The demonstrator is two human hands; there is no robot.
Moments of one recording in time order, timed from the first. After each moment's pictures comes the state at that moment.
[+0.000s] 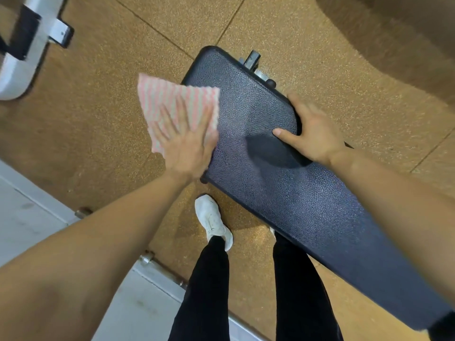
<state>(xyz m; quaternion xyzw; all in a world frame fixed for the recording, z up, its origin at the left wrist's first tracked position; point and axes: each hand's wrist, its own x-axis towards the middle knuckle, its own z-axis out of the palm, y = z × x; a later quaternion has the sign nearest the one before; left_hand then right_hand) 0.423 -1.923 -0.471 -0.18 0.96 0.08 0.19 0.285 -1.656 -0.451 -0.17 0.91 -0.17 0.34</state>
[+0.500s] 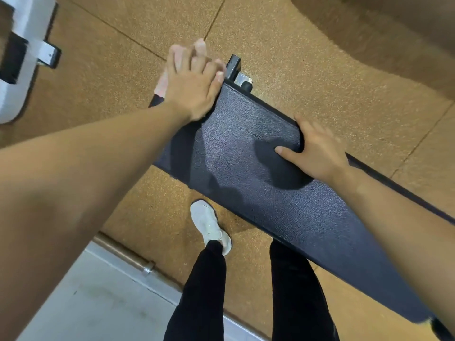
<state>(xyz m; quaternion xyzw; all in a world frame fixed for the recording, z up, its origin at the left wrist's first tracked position) 0.273 -1.909 -0.459 0.01 0.98 0.04 0.20 0.313 -1.594 -0.445 -0.09 0.92 -0.16 0.35</state>
